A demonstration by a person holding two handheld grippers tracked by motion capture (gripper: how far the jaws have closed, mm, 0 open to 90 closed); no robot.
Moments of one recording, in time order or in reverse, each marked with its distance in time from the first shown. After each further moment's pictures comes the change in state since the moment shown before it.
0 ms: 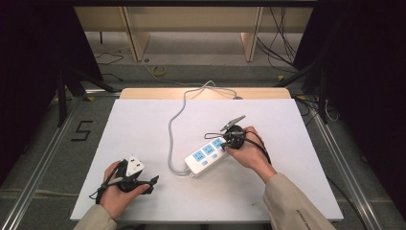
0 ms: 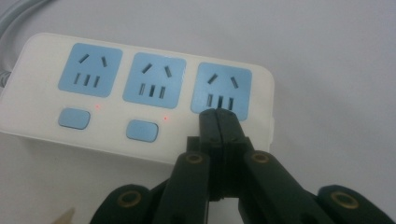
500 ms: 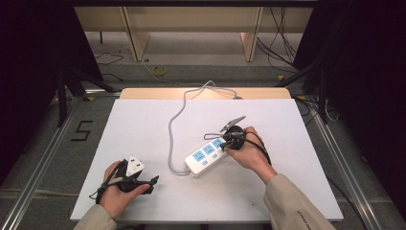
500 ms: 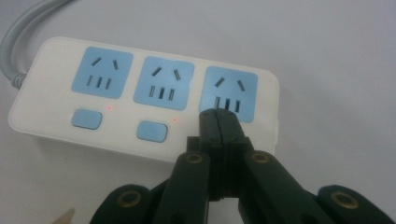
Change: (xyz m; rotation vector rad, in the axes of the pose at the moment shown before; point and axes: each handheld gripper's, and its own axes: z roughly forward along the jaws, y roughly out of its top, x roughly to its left) left arm 0.000 0.000 0.000 0.002 -0.001 -0.001; right arm 0.003 0.000 -0.004 -0.016 0.010 -0.012
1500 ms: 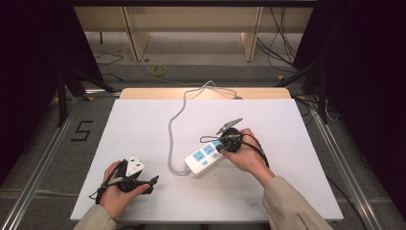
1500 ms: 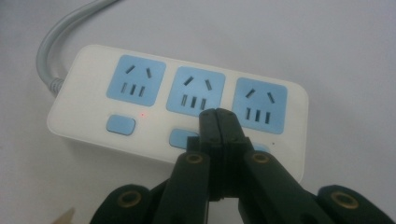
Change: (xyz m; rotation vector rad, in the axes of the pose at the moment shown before) left arm 0.000 0.000 0.000 -0.002 0.000 0.002; right arm 0.015 0.003 -0.001 -0.024 0.033 -0.020
